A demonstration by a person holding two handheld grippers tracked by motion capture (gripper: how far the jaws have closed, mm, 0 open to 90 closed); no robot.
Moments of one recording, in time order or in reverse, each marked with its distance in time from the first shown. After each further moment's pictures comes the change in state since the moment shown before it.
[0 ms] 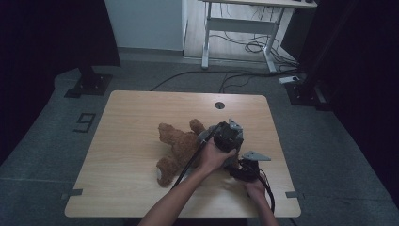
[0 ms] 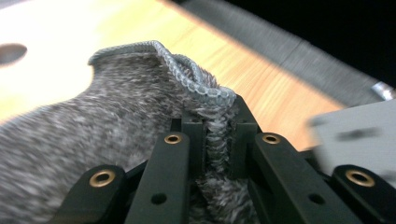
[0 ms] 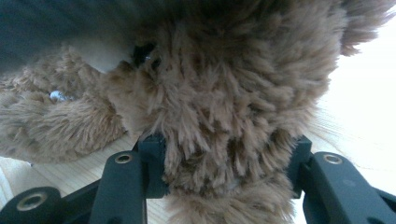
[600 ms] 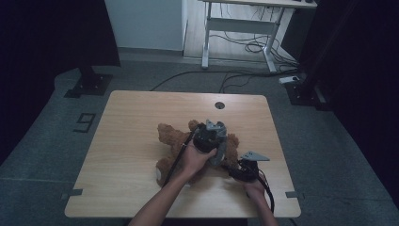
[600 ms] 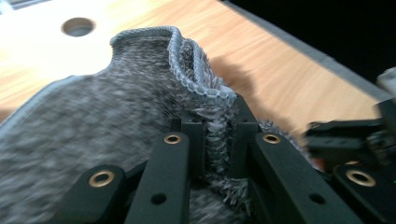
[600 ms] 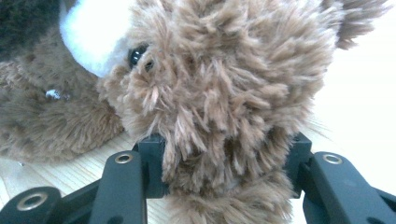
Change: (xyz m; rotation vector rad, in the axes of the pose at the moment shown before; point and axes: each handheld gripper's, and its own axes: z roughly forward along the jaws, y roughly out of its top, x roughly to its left) left arm 0.043 -0.039 -0.046 -0.084 0.087 -0.077; right arm 0.002 -0.001 0.002 0.010 -0.008 -0.006
